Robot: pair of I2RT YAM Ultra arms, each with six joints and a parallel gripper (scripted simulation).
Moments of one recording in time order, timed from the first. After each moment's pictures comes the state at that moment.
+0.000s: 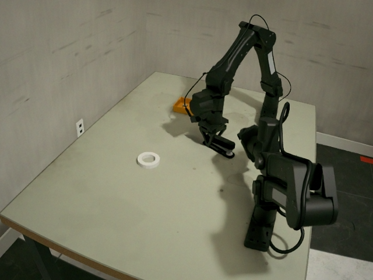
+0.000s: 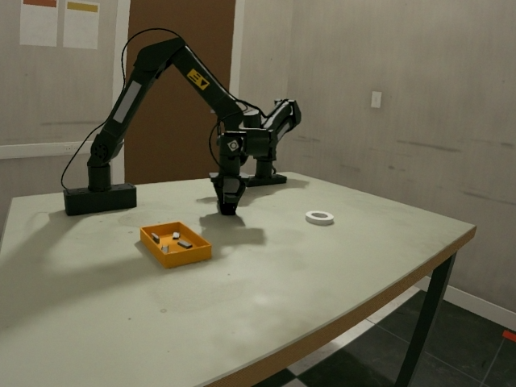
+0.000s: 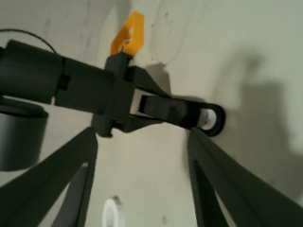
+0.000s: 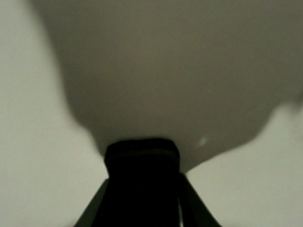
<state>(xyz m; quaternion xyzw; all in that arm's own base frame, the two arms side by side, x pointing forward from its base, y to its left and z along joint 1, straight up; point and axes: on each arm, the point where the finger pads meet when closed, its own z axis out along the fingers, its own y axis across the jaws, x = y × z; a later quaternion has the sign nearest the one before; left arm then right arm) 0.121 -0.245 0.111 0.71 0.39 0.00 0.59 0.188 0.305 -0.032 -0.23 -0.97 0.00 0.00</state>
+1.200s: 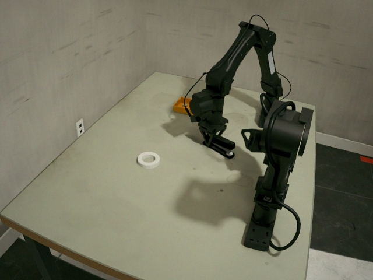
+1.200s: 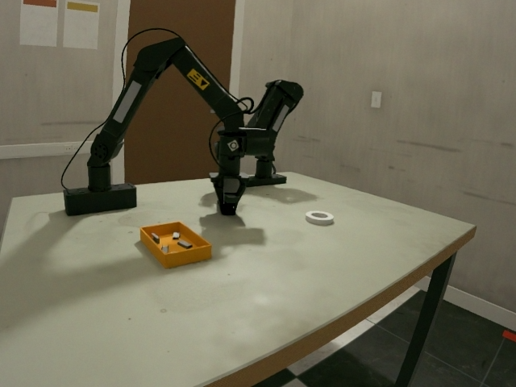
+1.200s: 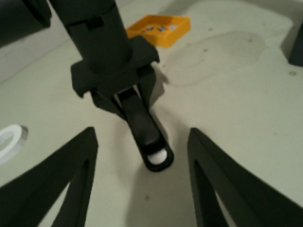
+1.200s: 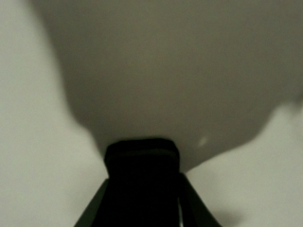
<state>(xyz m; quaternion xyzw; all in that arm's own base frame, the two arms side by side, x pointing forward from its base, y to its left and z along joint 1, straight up) 0.115 -0.259 0.118 0.39 0.66 -0.16 0.62 0.188 0.305 -0.032 -0.23 -0.97 0.00 0.00</state>
